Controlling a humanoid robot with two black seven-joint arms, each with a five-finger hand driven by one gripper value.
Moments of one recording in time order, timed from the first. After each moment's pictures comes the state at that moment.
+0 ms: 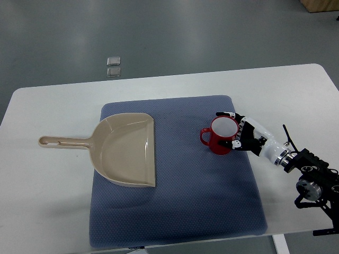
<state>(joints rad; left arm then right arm) -0.05 0.00 0.06 -0.26 0.08 0.00 0.10 0.42 -0.26 0.77 0.75 -0.83 0.42 0.61</state>
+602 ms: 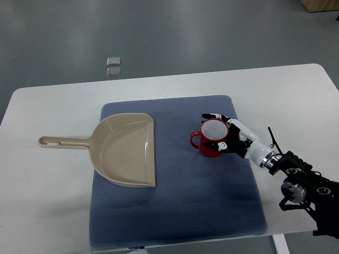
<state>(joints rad) -0.05 0.00 0.06 -0.26 0.08 0.00 0.10 0.42 -0.18 0.77 0.75 -0.83 0.41 0.61</state>
